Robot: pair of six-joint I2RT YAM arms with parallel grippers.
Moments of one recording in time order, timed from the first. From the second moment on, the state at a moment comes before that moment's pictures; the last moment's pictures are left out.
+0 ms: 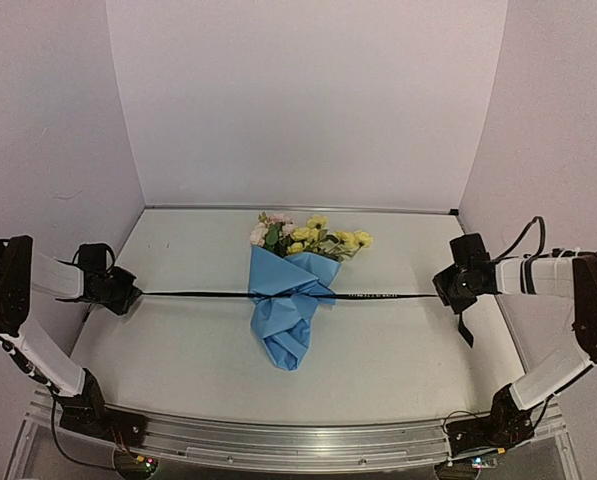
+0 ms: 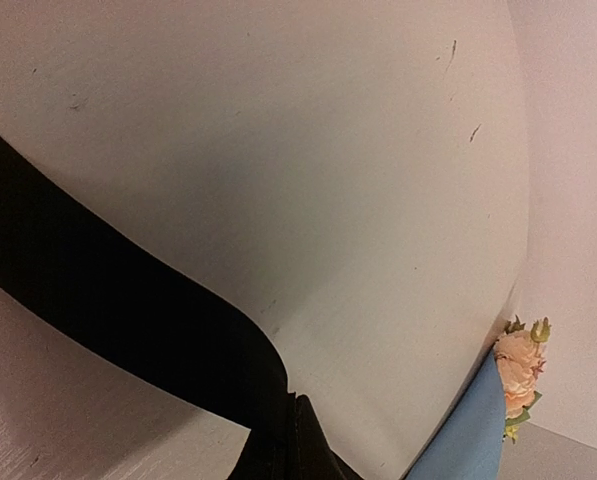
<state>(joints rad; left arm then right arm) 0.13 1.52 0.57 0.11 0.25 -1.06 0.21 1.49 0.74 -0.22 0.16 1.24</state>
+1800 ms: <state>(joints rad) -0.16 1.65 1.00 -0.12 0.21 -0.71 0.67 1.85 1.48 -0.33 -0.14 0.51</state>
